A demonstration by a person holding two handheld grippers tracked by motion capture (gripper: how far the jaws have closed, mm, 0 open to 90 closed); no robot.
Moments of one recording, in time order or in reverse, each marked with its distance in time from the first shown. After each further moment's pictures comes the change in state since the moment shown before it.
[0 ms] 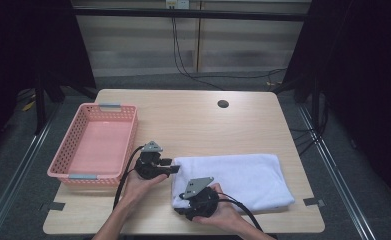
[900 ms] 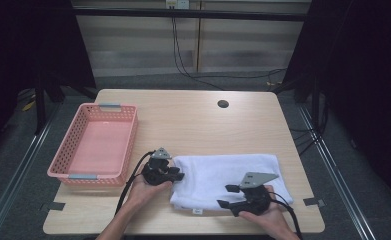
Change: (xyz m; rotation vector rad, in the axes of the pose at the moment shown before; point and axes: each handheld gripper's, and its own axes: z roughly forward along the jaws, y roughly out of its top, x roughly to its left) left arm -0.023 -0.006 0.018 0.091 -0.064 0.065; right arm -0.031 -0.062 -0.102 -0.119 -0.090 0.259
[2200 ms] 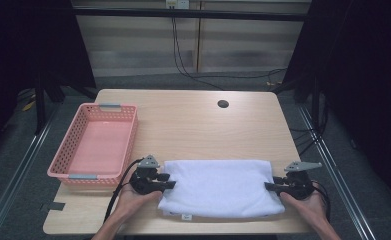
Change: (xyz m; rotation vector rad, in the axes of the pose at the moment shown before) left arm -0.005 -0.026 -0.029 -0.027 0.026 -0.002; right arm -0.107 -0.065 -0.071 0.102 -0.290 0.246
